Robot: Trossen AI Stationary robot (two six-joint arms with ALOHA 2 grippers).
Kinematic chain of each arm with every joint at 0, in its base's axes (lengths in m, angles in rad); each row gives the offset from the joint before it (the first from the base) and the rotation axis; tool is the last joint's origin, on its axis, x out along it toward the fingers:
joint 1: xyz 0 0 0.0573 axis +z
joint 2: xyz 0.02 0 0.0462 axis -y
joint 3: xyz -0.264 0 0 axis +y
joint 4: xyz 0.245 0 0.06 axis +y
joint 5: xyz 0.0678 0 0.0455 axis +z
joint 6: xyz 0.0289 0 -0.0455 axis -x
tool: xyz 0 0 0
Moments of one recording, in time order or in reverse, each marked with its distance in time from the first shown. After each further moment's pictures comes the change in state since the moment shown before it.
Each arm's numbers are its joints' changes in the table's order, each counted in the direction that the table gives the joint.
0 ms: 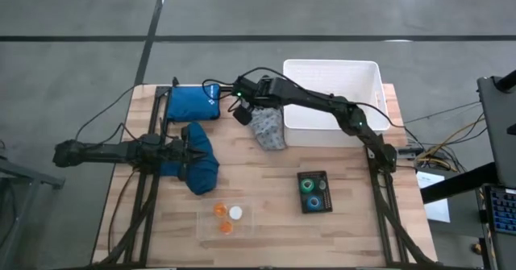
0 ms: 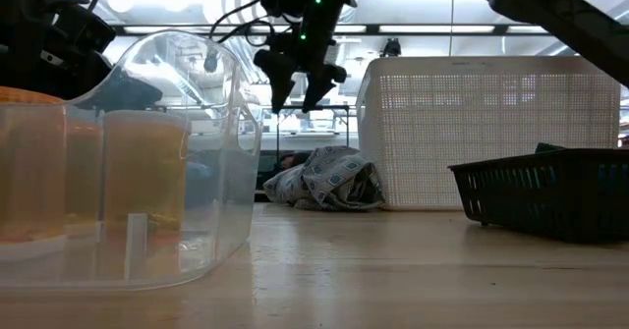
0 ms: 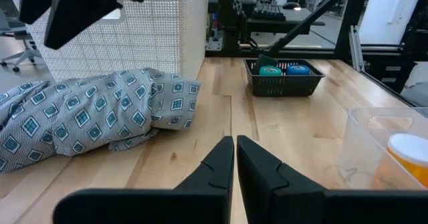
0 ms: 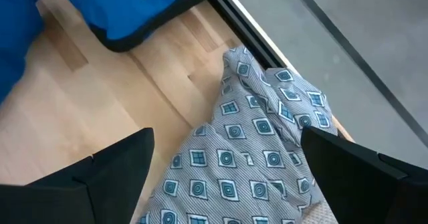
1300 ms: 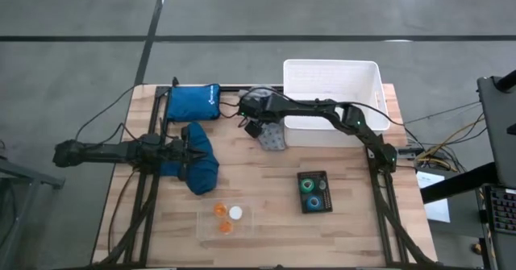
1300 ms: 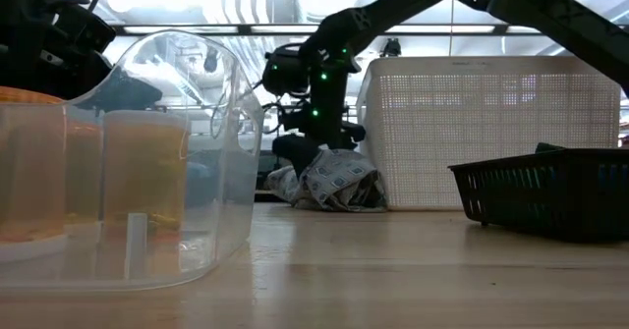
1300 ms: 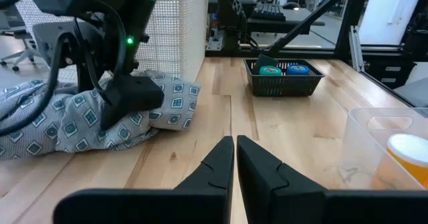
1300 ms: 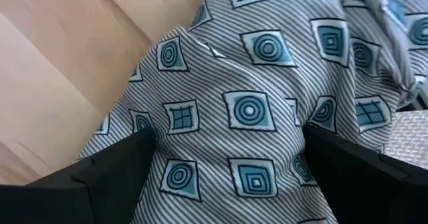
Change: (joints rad) left arm 0.000 0.000 0.000 0.000 0.000 0.003; right arm -0.016 -0.031 0.411 -0.177 -0.049 -0.075
